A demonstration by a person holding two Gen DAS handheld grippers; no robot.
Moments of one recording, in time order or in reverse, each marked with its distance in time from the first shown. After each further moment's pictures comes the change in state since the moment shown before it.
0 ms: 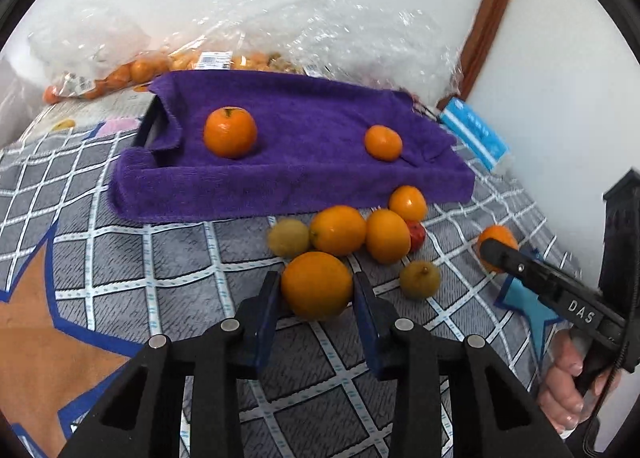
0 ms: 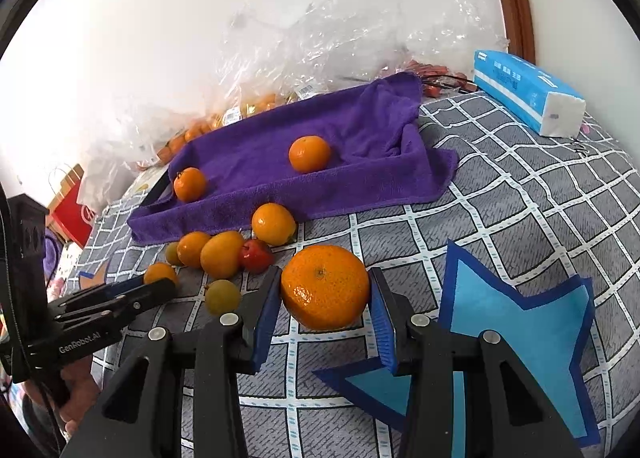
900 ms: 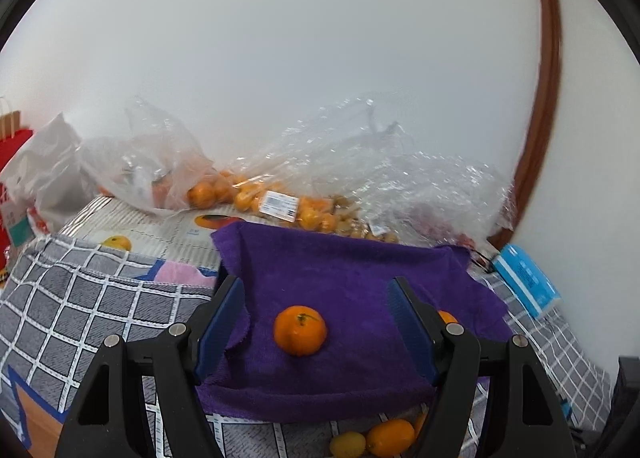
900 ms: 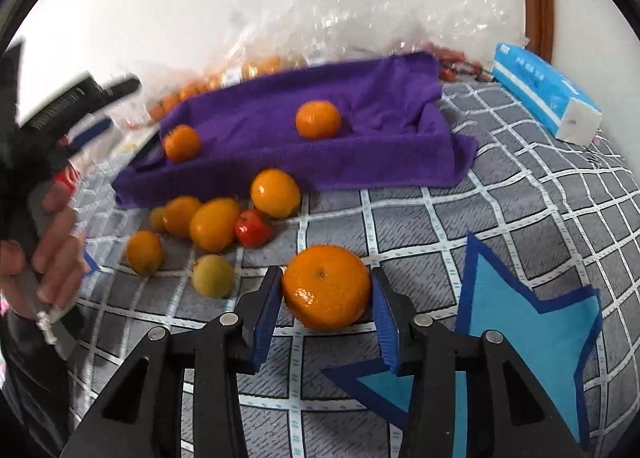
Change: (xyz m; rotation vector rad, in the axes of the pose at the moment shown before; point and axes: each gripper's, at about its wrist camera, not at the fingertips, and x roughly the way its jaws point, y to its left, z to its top) left arm -0.016 0.018 0.087 -0.090 -0.387 0.165; right arm 0.023 0.018 0.000 -0.095 0.103 -0.086
